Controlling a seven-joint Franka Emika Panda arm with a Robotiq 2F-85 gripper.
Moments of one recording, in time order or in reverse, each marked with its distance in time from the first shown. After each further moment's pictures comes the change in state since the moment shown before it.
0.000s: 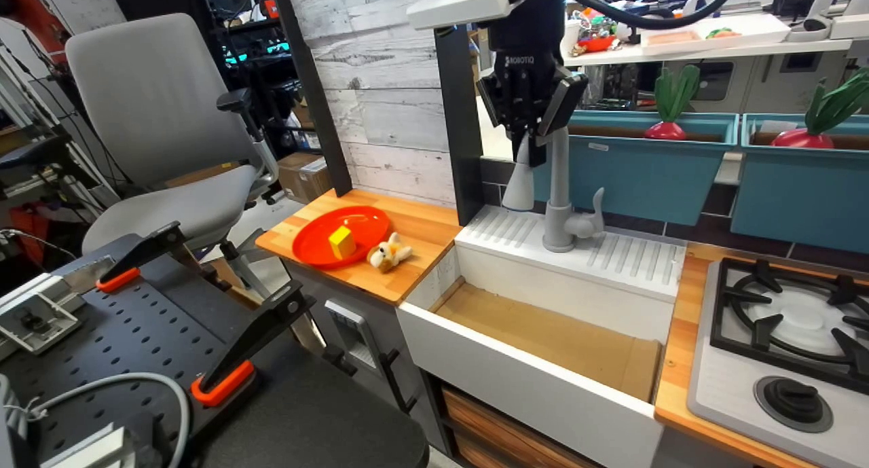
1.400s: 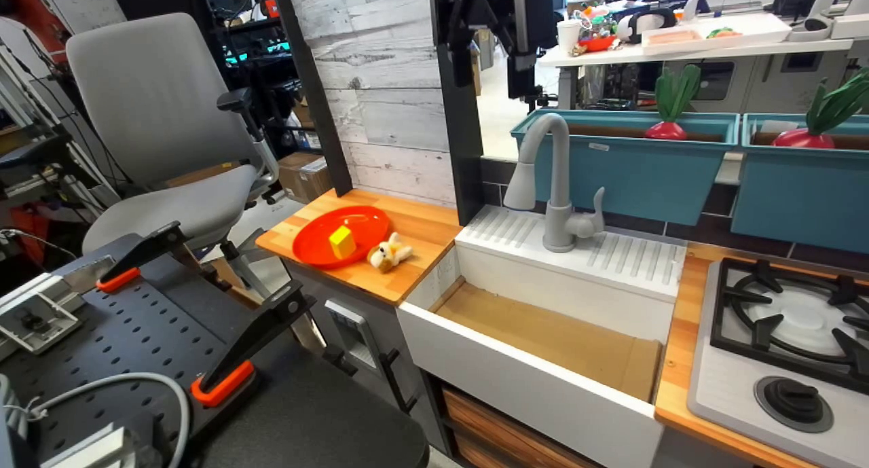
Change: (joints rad) arm 0.015 -0.255 0.005 -0.223 0.047 -0.002 0.024
